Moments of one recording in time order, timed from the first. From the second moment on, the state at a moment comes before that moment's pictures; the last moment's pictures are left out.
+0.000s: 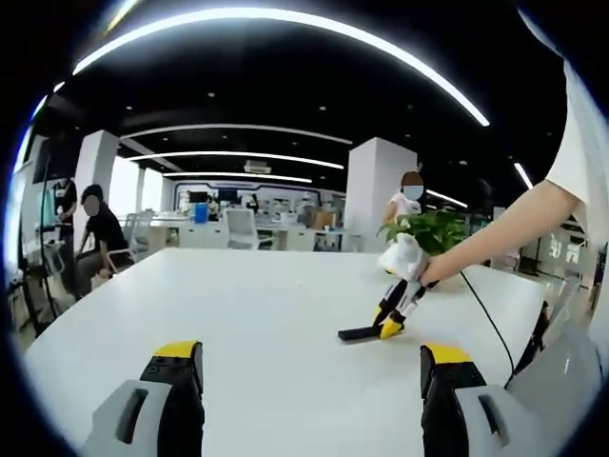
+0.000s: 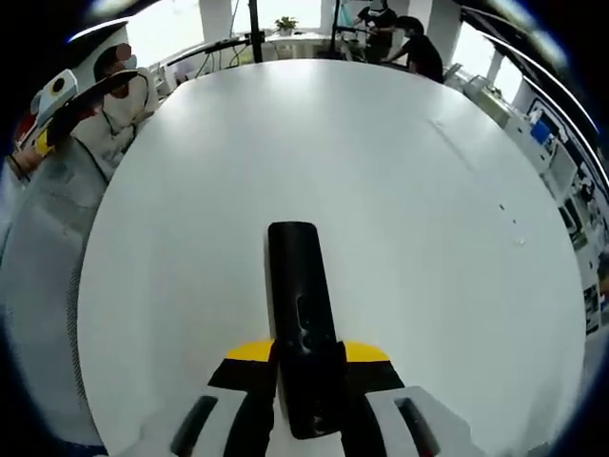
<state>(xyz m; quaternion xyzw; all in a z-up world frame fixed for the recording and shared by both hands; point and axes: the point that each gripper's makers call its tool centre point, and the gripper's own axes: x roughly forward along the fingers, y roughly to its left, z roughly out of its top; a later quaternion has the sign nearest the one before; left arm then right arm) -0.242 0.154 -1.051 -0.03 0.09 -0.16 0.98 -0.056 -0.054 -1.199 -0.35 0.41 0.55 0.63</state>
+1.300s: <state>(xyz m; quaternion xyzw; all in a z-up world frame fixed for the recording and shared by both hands) -0.243 0.158 -1.053 -0.02 0.10 -0.15 0.98 -0.074 -0.107 -1.102 0.07 0.19 0.26 0.94</state>
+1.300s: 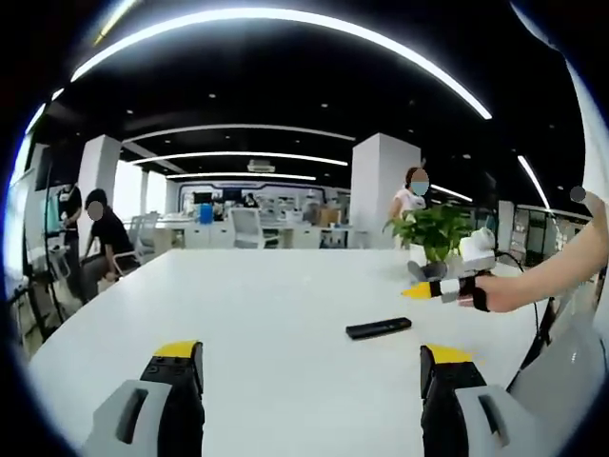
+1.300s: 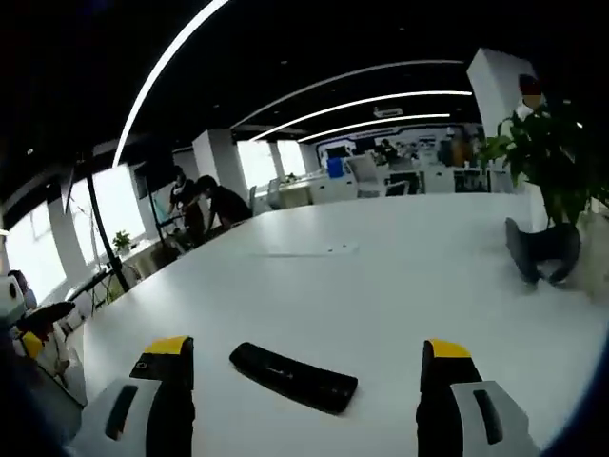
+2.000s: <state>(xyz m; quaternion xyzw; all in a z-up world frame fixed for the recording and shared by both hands) -0.243 0.156 -1.053 -0.02 0.10 -0.16 0.98 -0.180 -0.146 -1.051 0.00 0.15 0.21 0.97</state>
